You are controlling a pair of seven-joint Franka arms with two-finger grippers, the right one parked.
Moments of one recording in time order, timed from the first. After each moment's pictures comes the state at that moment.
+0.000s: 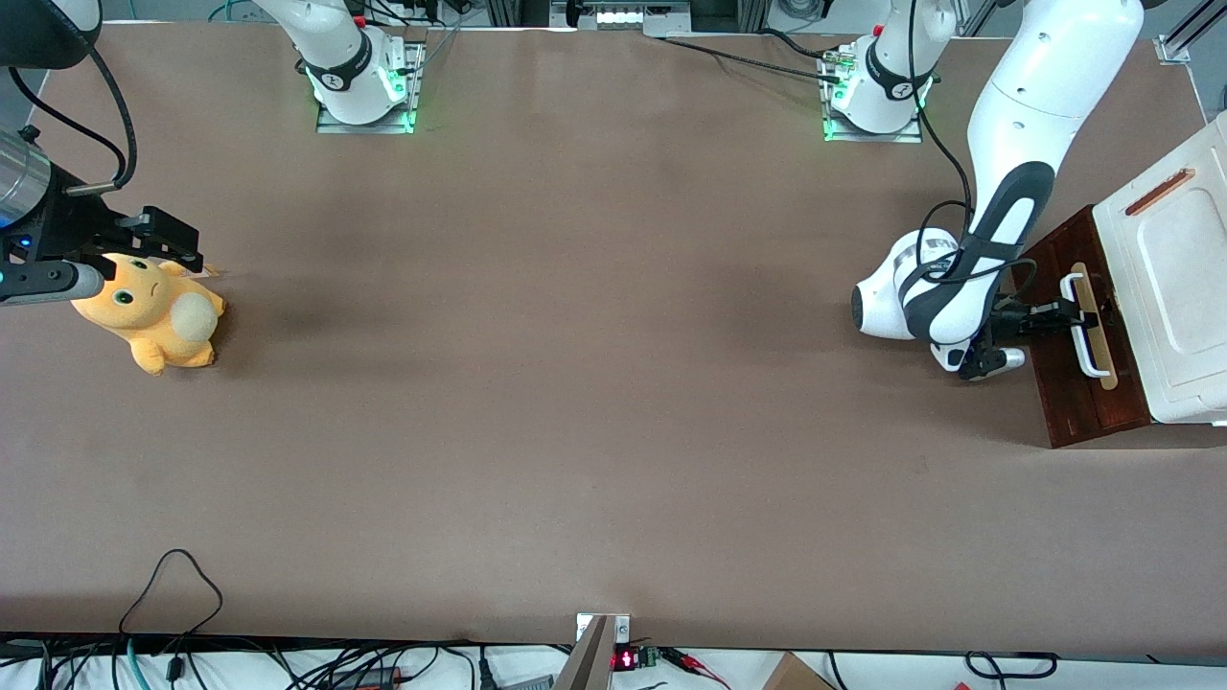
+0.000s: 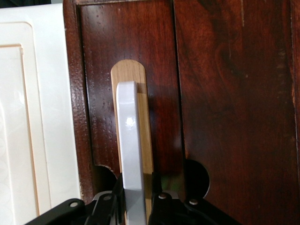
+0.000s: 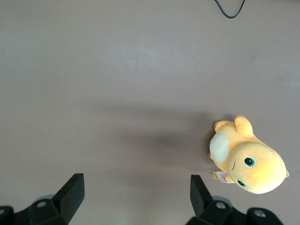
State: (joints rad) arm 0.01 0.62 -0.16 -2.10 1.52 1.47 -1.09
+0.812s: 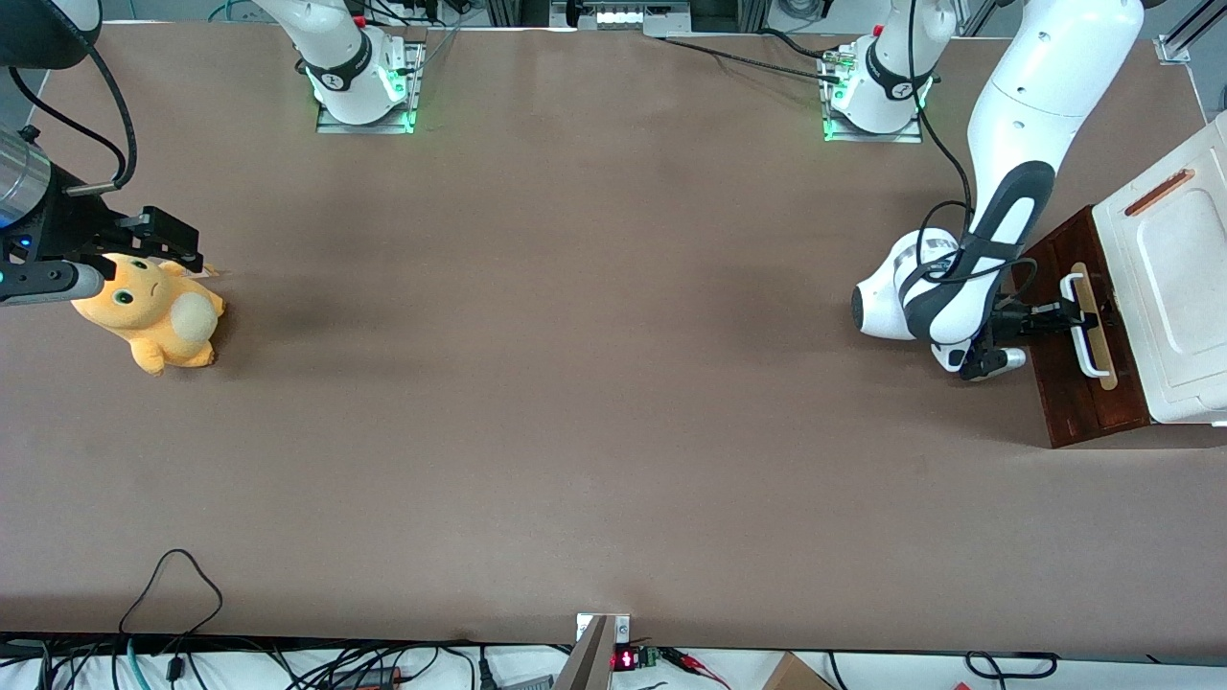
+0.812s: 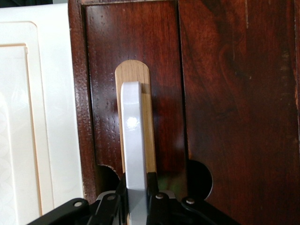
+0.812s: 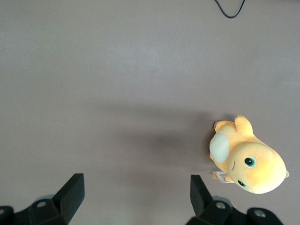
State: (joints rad) arm 0.01 0.61 -0.16 -2.10 1.52 1.46 -1.09
